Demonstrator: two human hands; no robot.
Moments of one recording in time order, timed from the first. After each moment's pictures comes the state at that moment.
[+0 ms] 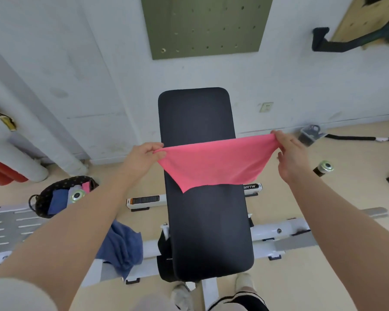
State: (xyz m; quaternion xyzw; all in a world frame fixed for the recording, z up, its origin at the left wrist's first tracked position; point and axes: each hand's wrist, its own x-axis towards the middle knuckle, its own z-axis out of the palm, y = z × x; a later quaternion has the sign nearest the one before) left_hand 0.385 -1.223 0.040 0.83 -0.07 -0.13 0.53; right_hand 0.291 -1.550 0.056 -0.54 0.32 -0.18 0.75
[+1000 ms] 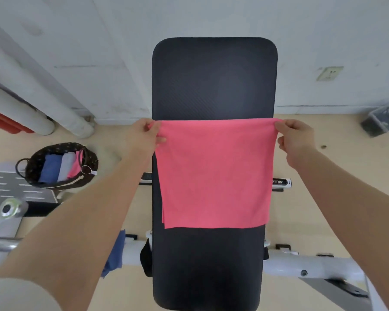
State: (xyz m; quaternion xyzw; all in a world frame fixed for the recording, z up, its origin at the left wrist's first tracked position) left_hand 0.535 -1.299 -0.103 0.81 0.20 -0.04 0.55; right_hand 0.502 -1.606 -0.101 -0.69 0.36 -0.01 0.62
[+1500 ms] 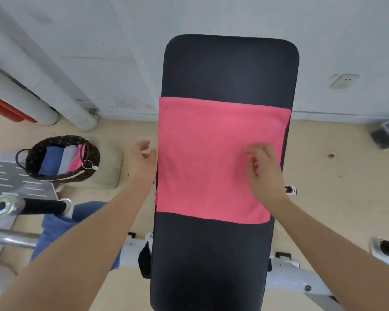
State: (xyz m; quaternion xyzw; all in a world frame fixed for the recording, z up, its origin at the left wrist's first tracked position) left_hand 0.495 -1.281 -0.139 0.82 0.26 0.01 0.50; right_hand 0.456 -1.533 -0.129 -0.92 0.03 -0.07 0.38
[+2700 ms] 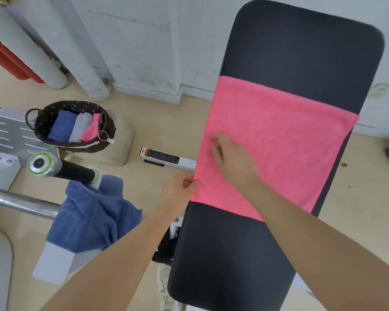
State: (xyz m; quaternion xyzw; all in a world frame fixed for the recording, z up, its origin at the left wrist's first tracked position) left_hand 0.409 -1.231 -0.198 0.82 0.19 -0.22 0.50; right_hand 0.476 -1.373 -0.154 -0.96 -0.13 0.07 0.25
